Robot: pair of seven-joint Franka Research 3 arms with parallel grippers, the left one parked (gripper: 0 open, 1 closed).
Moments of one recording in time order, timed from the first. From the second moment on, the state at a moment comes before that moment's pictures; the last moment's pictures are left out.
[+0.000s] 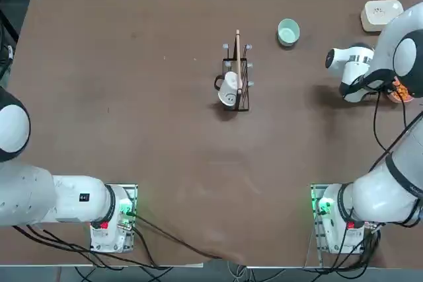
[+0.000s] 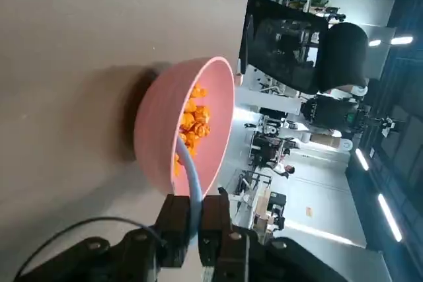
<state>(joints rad) 0.05 0.49 -0.16 -2.32 -1.35 1.89 1.05</state>
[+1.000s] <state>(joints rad) 0.08 0.49 -0.16 -2.24 -1.35 1.65 1.05</state>
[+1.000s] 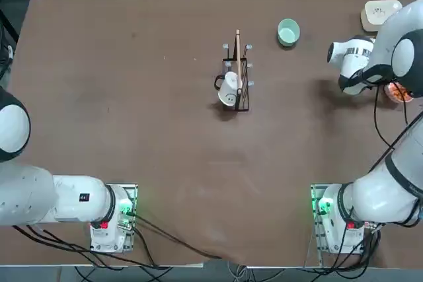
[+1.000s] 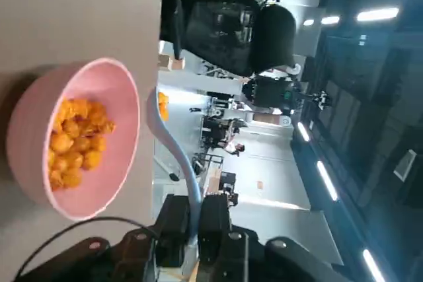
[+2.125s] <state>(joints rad) 0.40 0.49 -0.15 -1.88 -0.89 1.53 0.94</state>
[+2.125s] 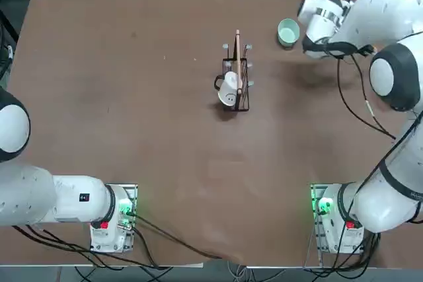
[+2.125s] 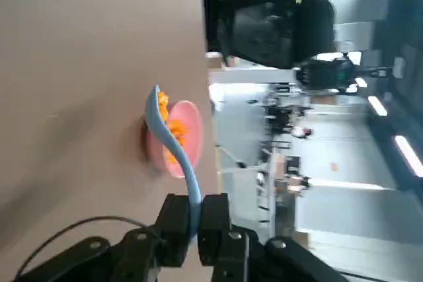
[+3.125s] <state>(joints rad) 0.73 0.72 -0.14 -1.42 -0.74 1.37 0.92</state>
